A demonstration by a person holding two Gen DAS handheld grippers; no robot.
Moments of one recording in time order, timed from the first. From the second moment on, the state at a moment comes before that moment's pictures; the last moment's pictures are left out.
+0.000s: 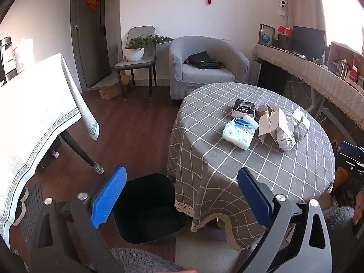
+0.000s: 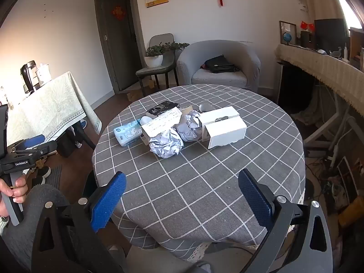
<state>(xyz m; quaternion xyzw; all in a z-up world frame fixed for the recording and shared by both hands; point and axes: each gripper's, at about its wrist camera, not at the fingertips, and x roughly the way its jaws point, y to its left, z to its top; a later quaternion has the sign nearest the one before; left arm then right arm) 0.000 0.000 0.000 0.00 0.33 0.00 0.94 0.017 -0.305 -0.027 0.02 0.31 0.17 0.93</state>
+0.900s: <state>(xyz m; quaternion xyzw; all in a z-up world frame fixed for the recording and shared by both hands) -0.001 -0.002 -0.007 0.00 0.33 0.00 0.94 0.019 -0.305 -0.031 0.02 0.32 0.17 0.93</state>
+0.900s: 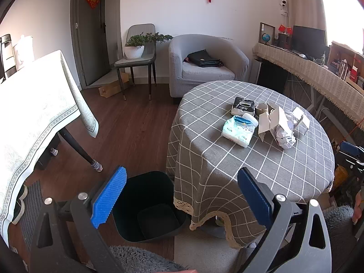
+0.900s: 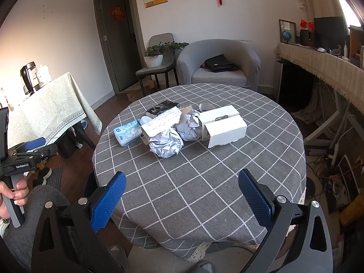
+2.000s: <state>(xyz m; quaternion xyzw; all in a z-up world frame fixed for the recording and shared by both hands) 0.000 -0.001 -0.006 0.00 0.34 0.00 0.94 0.020 -0.304 -0.030 0.02 0.32 0.17 0.93</state>
